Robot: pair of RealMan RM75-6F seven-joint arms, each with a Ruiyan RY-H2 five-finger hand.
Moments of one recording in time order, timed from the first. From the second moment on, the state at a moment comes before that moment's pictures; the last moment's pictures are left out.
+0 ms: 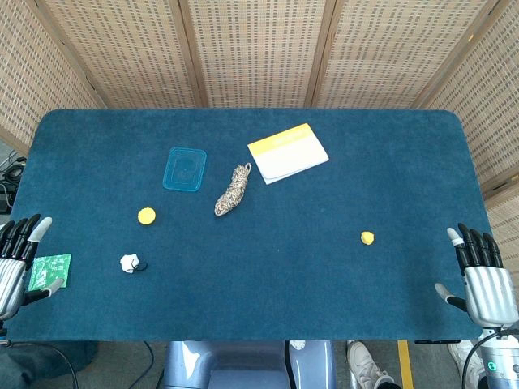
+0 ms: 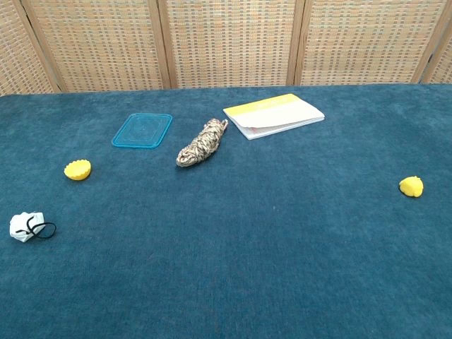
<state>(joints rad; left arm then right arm) -0.09 -1.15 -0.03 -1.54 1.61 1.58 0.00 0.07 -1.18 0.08 -1.56 -1.52 1.55 -0.13</state>
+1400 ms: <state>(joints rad) -0.15 -1.18 -0.06 -1.55 1.51 1.45 0.09 0.56 -1.43 0.18 -1.28 -1.17 0.86 -0.24</state>
